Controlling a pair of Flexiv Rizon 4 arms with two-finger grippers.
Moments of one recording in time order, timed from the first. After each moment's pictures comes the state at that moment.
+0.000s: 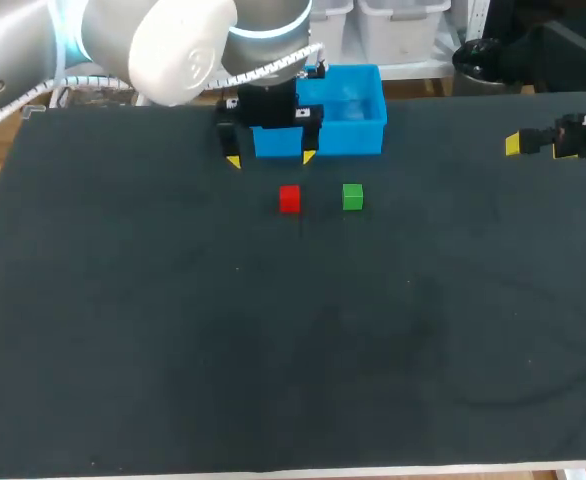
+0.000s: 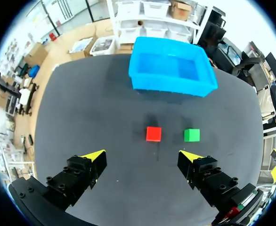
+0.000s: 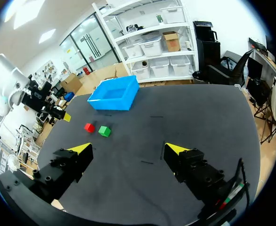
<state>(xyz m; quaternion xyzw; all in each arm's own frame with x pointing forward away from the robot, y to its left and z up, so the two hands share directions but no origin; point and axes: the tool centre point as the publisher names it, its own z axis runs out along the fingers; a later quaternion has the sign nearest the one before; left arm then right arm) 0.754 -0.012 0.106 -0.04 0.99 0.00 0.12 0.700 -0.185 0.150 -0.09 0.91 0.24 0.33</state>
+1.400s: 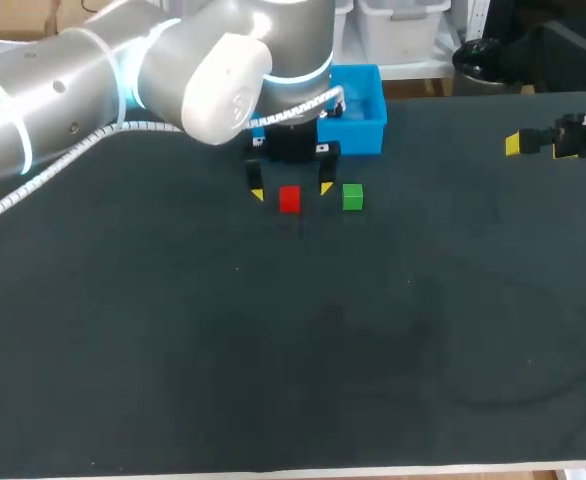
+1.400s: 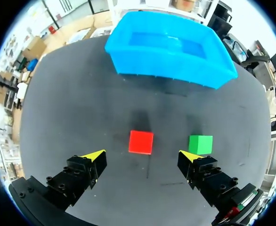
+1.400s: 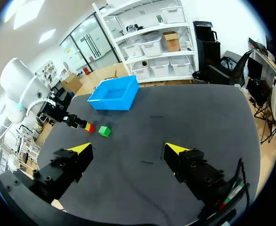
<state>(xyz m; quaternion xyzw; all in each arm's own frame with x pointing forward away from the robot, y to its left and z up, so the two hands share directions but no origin) 0.767 -0.037 0.024 -0.05 0.99 0.00 0.09 0.700 -0.185 0.150 -0.09 0.91 0.24 0.33</state>
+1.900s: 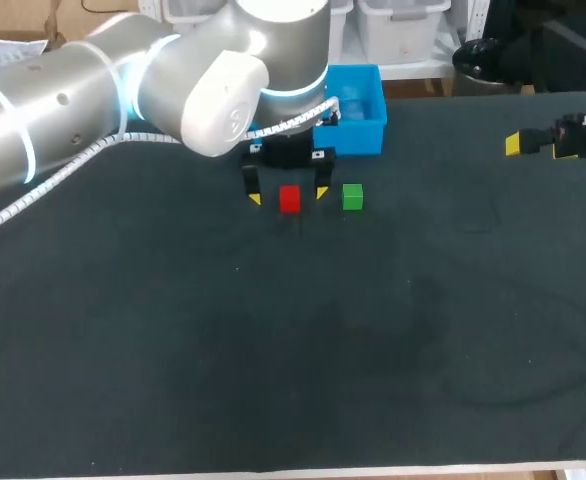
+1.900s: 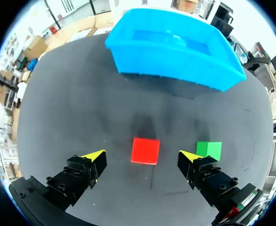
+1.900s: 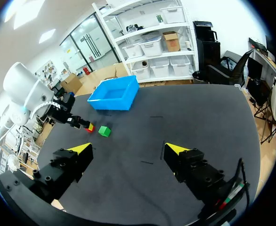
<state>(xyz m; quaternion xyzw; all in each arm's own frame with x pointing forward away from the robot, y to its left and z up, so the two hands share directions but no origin) 0.777 -0.032 0.008 -0.05 0.99 0.01 0.10 0.700 -0.185 0.150 -0.09 0.91 0.24 0.33</state>
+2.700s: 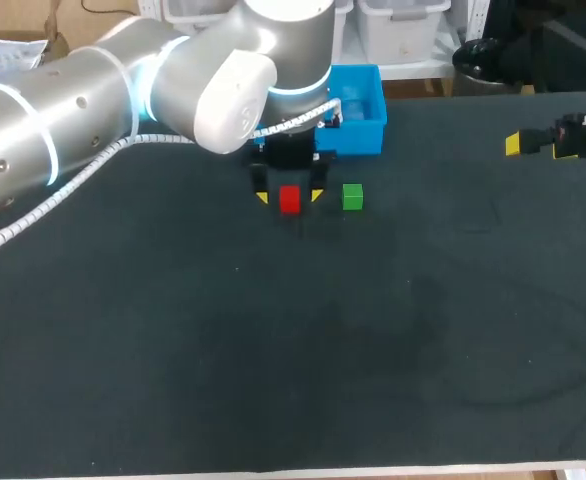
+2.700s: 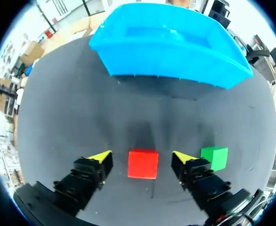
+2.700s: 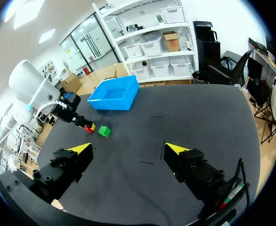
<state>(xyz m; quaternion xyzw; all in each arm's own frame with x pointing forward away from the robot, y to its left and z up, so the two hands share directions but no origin) 0.787 -0.033 -0.005 -0.02 1.00 0.01 0.08 0.700 -0.185 0.150 -0.09 0.91 0.24 0.33</state>
